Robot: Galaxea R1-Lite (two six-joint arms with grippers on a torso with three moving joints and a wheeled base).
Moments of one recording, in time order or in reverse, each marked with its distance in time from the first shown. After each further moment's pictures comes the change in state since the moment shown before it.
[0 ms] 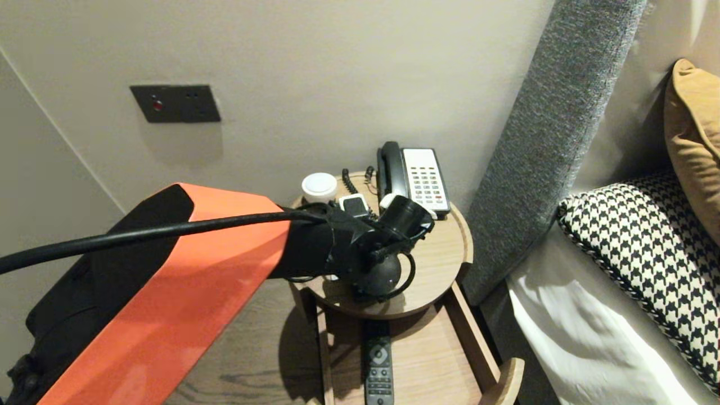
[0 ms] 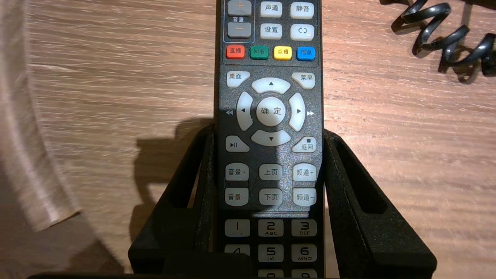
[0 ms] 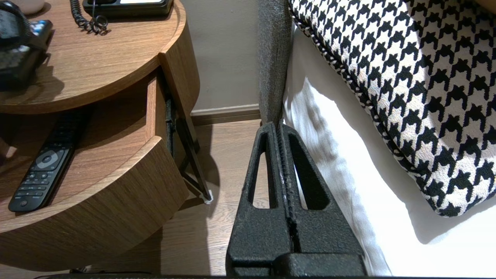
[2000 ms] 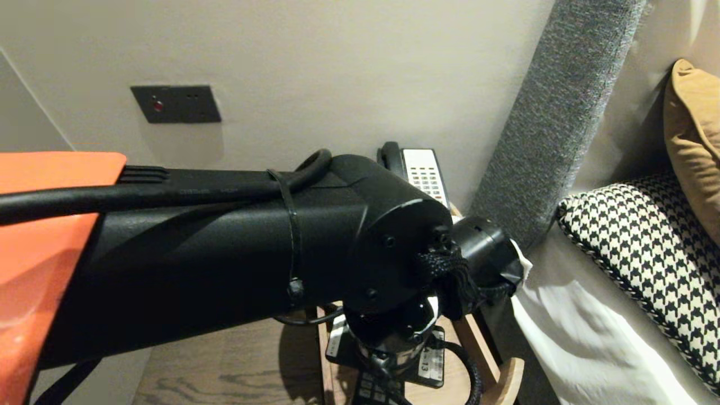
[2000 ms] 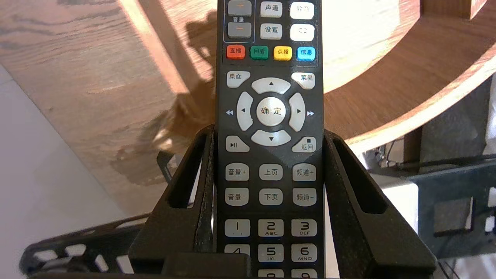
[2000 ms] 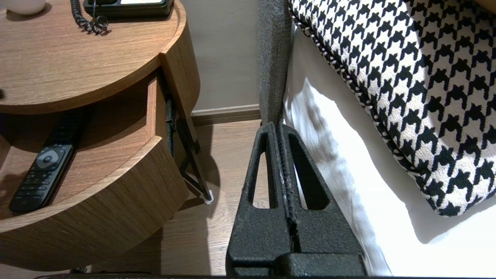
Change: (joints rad) left arm -0.257 -0.185 -0.132 0.727 -0.433 0.009; right arm 0.000 0.000 0.000 0.000 0.000 0.000
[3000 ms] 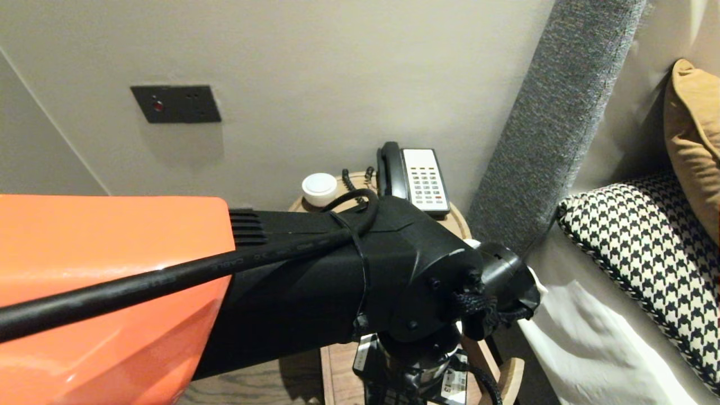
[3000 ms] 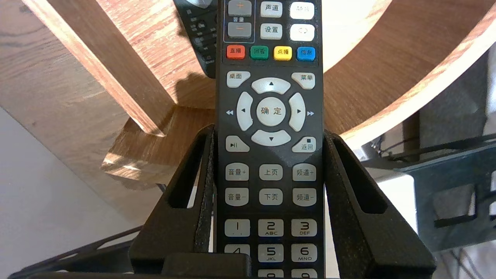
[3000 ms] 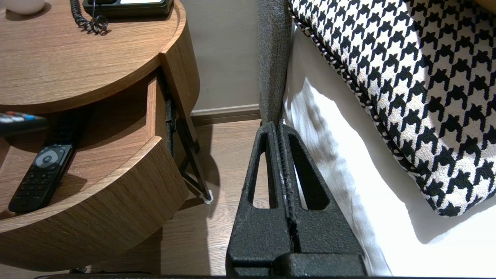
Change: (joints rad) left arm -0.021 0.075 -0.003 -0.070 -0.074 0.067; right arm 0.000 0.000 0.000 0.000 0.000 0.000
